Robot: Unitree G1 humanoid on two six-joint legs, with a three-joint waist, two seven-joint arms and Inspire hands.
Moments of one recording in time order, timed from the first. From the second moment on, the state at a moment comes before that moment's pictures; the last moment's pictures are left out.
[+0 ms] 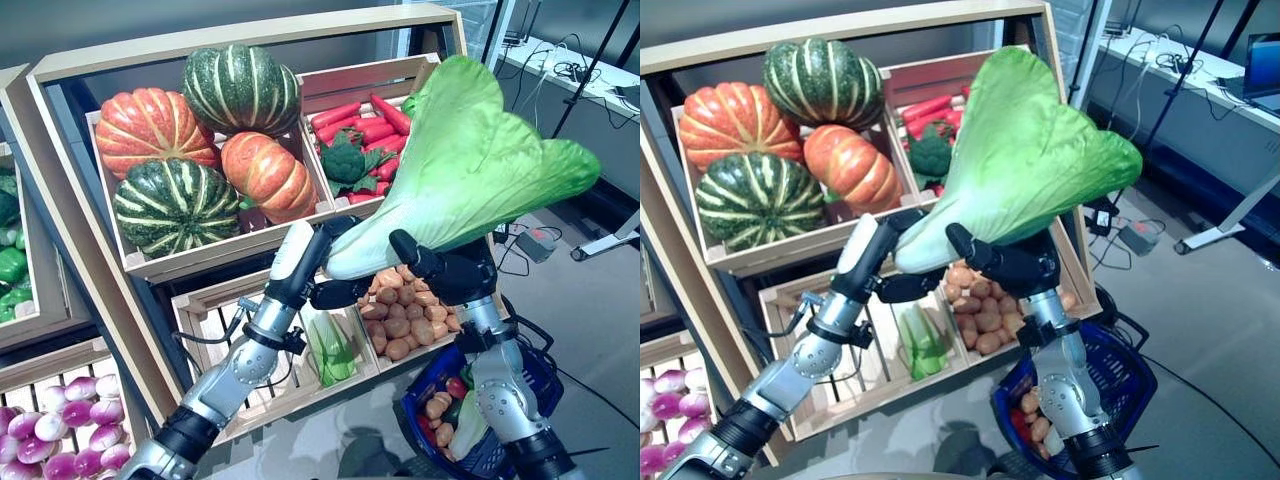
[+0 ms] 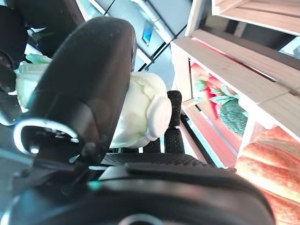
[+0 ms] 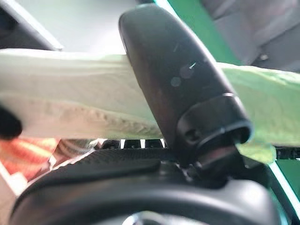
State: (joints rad) left arm -0.20 0.48 -0.43 0.06 0.26 -0.51 0.34; right arm -0.11 -0.32 0.25 -0.12 1.10 -0.34 0.39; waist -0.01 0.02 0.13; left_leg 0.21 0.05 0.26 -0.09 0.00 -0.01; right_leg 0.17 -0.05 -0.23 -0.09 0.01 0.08
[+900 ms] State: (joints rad) left arm -0.20 0.39 -0.49 0.24 0.15 -0.60 0.27; right arm -0.12 -0.32 0.25 -0.06 1.23 -0.33 0.45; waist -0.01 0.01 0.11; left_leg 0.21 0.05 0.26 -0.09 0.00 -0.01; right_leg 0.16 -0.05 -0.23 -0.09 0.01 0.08
